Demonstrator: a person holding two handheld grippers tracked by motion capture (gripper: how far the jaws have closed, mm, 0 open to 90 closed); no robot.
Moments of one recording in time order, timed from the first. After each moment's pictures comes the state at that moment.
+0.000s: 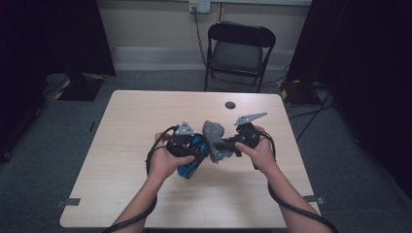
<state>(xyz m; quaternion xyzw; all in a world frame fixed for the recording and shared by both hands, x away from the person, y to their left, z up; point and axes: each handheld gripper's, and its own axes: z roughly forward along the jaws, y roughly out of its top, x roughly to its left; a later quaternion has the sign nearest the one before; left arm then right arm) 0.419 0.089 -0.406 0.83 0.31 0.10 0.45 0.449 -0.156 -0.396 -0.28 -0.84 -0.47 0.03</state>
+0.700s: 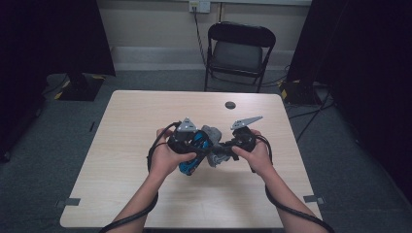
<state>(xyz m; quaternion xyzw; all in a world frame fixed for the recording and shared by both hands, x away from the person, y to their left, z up) 0.423 0.085 -0.393 0.83 0.30 0.10 0.45 0.447 -0.149 -0.410 -0.28 -0.84 -0.46 0.04</state>
